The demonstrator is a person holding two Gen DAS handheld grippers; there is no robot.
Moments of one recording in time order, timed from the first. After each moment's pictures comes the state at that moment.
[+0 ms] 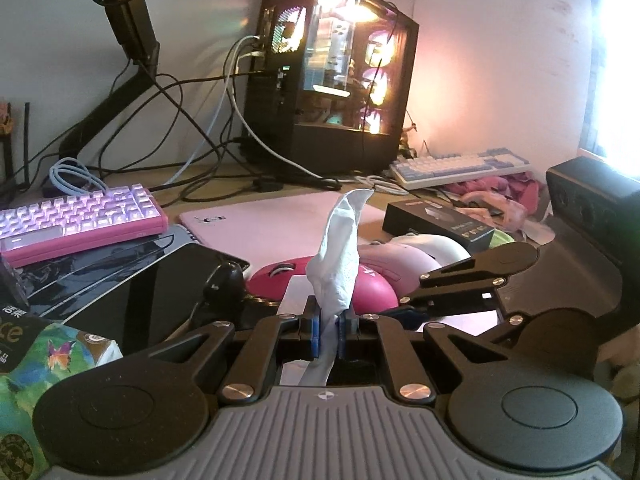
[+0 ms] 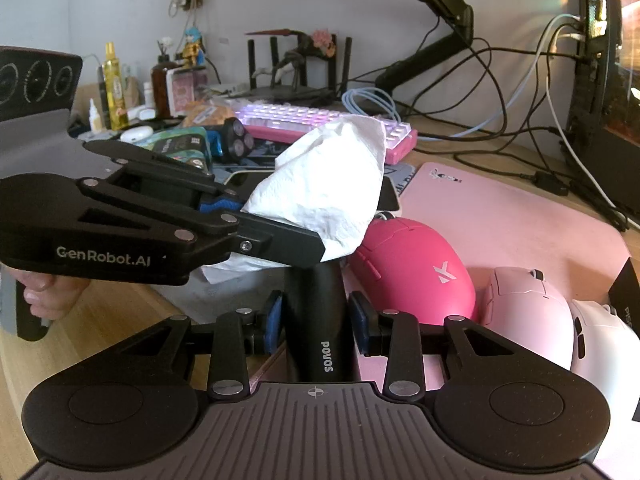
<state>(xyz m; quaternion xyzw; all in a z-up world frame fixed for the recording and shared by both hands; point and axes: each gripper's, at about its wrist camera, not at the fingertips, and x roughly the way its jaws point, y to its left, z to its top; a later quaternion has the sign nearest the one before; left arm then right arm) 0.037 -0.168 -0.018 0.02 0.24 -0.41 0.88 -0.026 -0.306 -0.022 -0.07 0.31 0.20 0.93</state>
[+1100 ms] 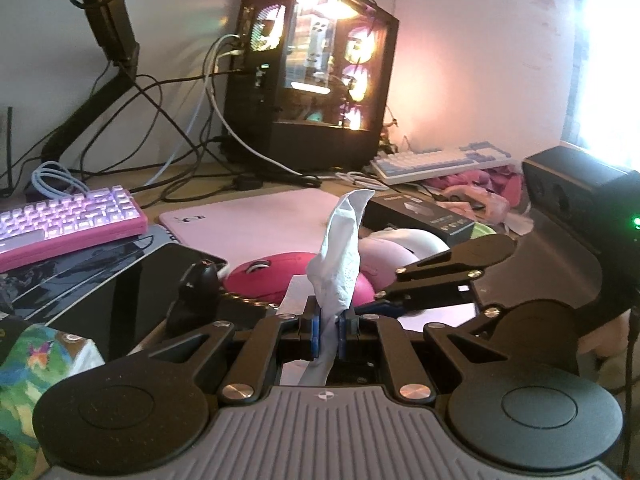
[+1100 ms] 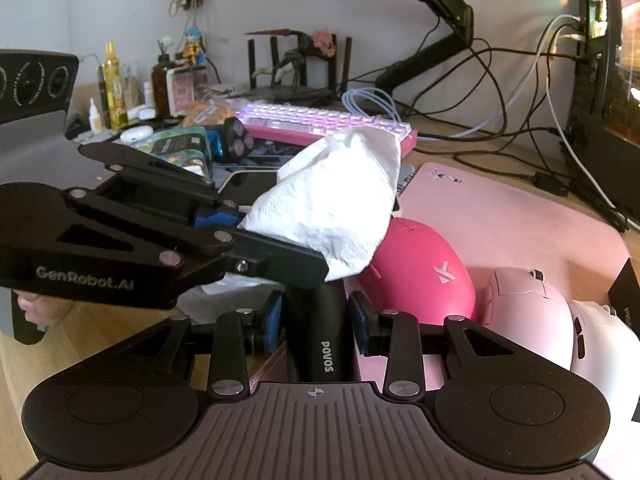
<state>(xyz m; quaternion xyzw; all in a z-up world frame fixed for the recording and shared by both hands) 0.033 -0.172 -0.018 0.03 0.24 -0.42 0.87 -0.027 -0.306 -0.022 -0.07 0.31 0.20 0.93</state>
